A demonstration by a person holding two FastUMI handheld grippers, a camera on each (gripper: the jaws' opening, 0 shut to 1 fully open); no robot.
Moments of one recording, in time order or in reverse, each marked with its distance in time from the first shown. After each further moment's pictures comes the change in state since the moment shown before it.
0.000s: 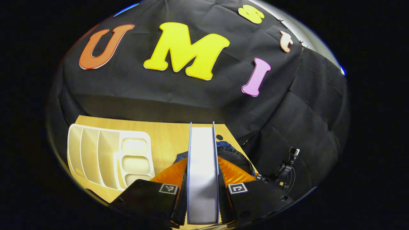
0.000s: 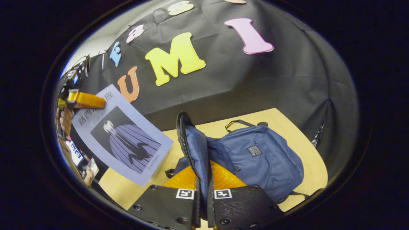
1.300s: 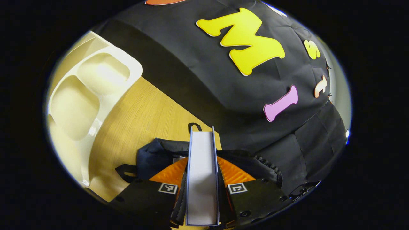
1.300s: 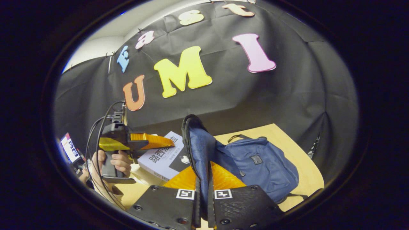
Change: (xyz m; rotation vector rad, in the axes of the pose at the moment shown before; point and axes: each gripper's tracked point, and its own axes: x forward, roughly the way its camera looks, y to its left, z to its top) left arm 0.153 0.014 -0.070 -0.502 -0.083 -0.142; right arm -0.031 0.027 0.021 -0.092 -0.139 -0.006
